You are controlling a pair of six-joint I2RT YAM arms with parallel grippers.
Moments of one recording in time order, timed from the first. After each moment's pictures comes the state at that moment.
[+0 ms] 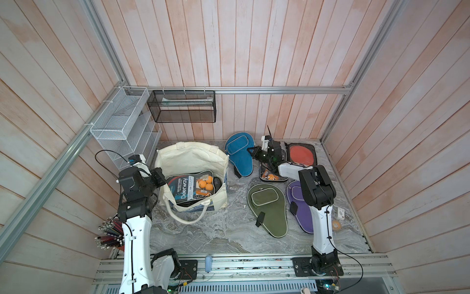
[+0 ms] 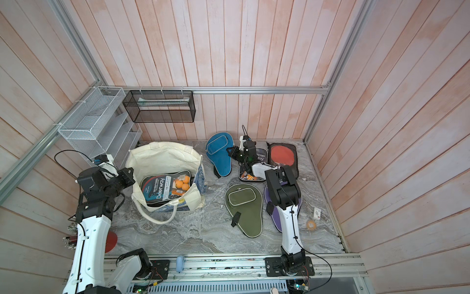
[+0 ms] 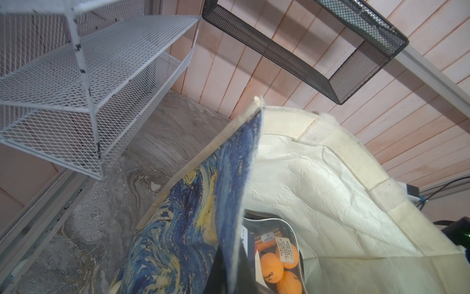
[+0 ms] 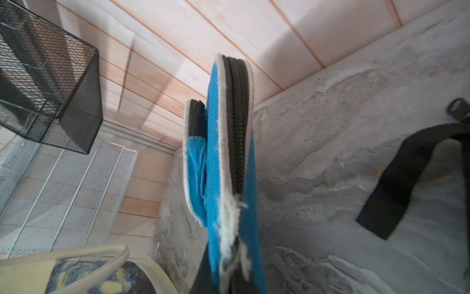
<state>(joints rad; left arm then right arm) 0.33 0.92 0.90 -0.39 0.36 -0.30 0.37 2.23 1.48 0.47 -0.39 0.90</state>
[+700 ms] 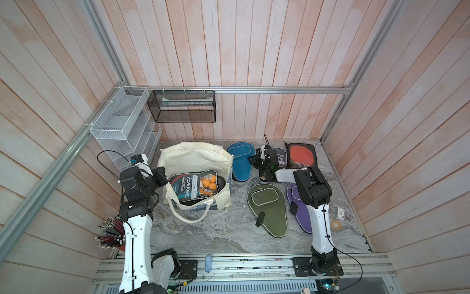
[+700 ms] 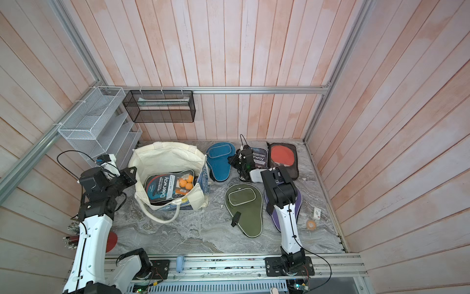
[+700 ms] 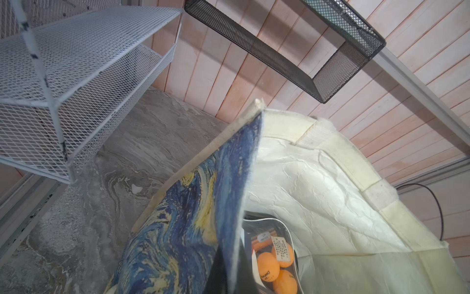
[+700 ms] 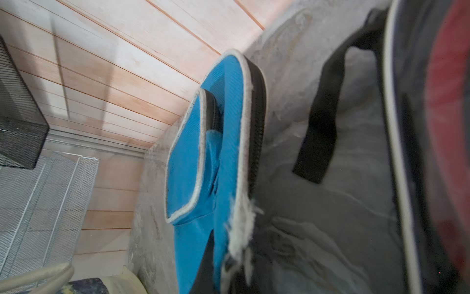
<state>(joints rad) 0.33 0.93 0.86 -0.32 0.42 -0.33 0.40 2.27 1.37 0.49 -0.30 0.94</state>
